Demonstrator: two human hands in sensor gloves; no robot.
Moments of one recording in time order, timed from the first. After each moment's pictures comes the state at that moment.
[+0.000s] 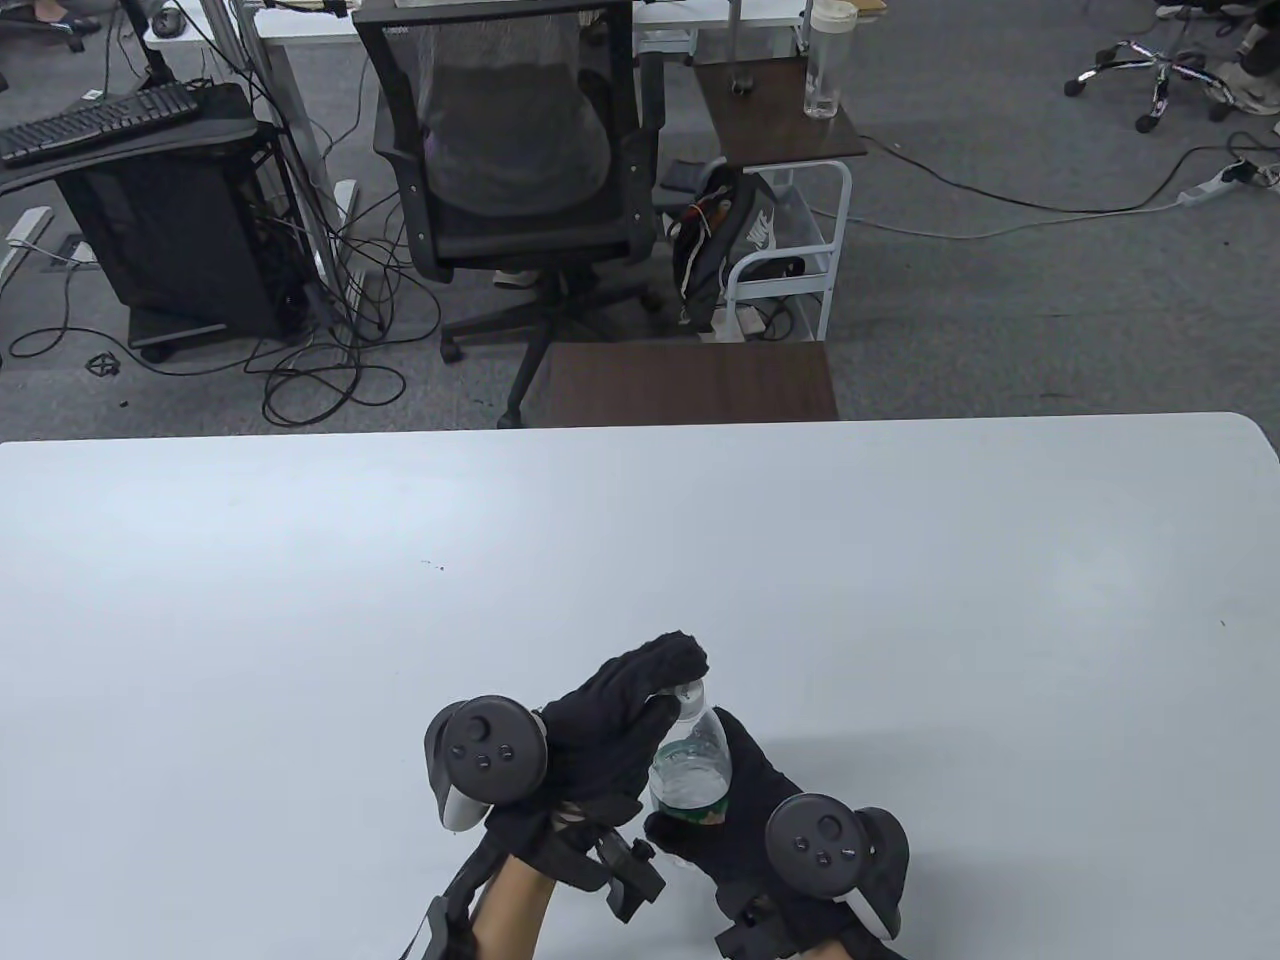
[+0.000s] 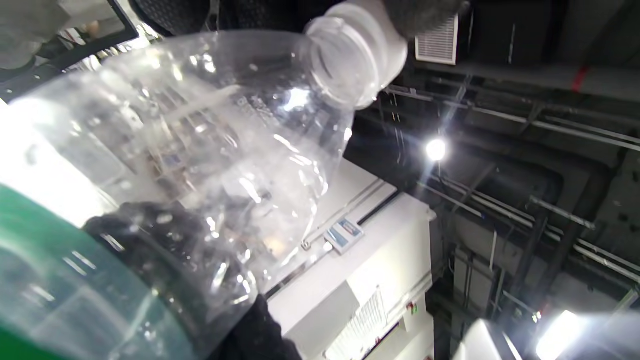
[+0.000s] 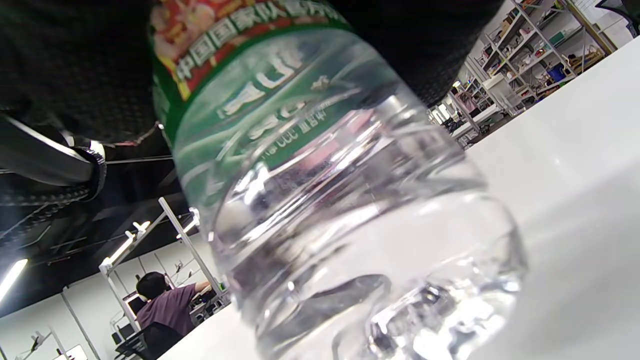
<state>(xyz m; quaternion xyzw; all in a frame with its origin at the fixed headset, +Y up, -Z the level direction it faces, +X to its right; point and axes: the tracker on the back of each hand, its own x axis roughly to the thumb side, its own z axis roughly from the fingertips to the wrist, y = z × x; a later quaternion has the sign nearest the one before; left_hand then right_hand) -0.108 -0.625 -0.278 0.09 -0.30 0.52 0.79 0.094 -0.719 -0.239 0.11 -0.11 0.92 0.36</state>
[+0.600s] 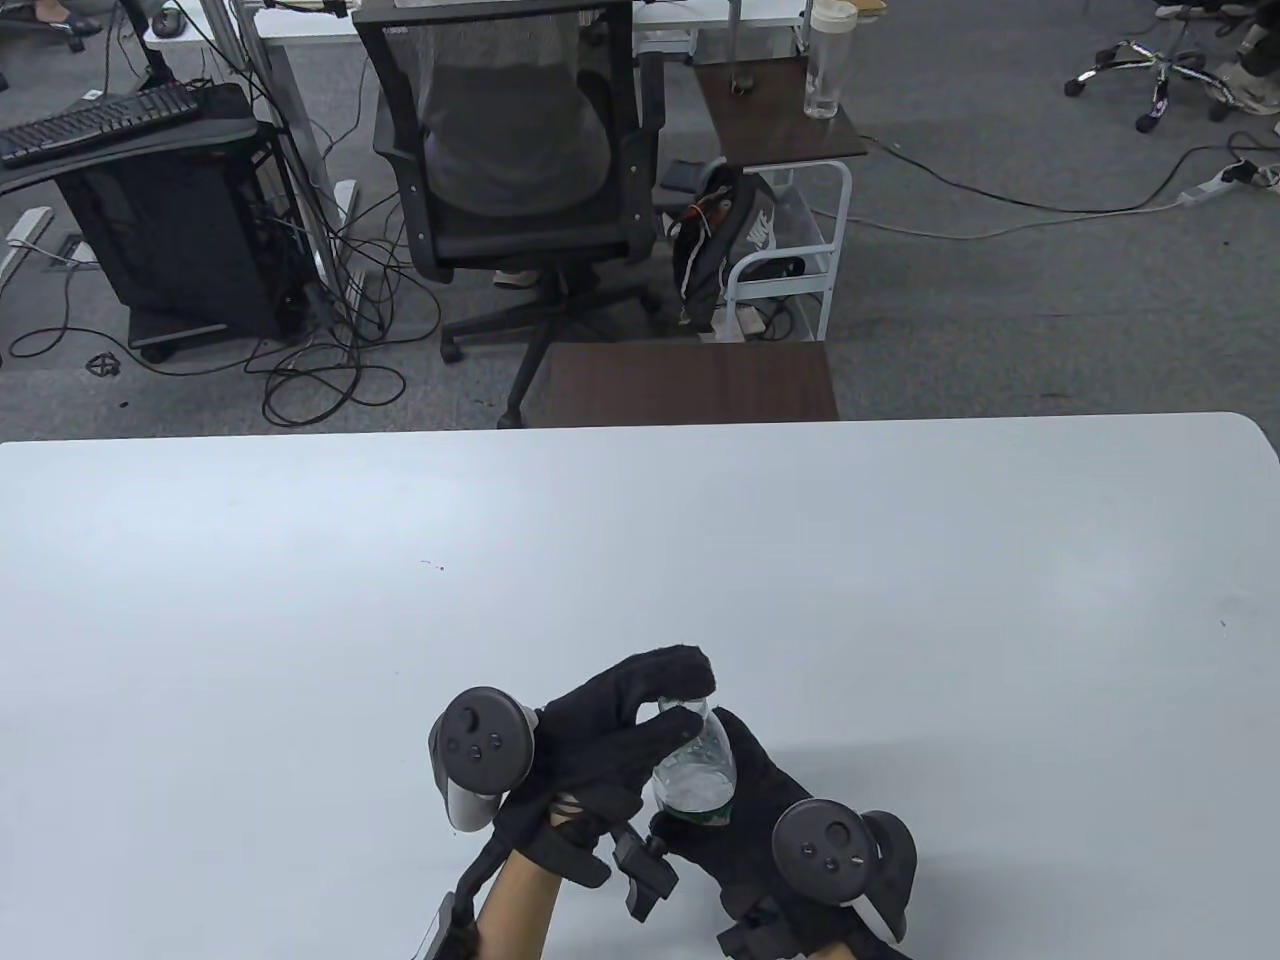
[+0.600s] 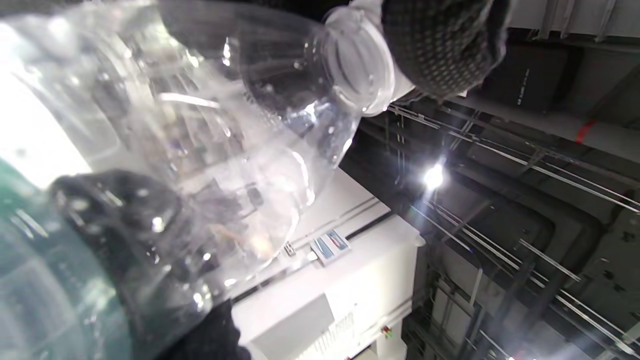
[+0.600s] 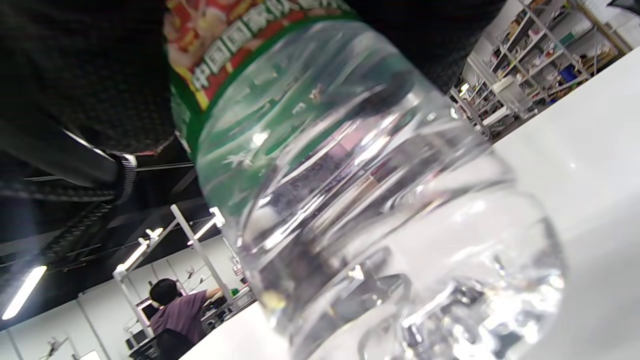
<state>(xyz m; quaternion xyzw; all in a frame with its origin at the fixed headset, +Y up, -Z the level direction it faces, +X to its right) -0.106 -0.632 -0.285 0.05 -0.32 0.58 0.75 0.097 -0.717 -0.237 0.13 -0.12 0.91 0.37</state>
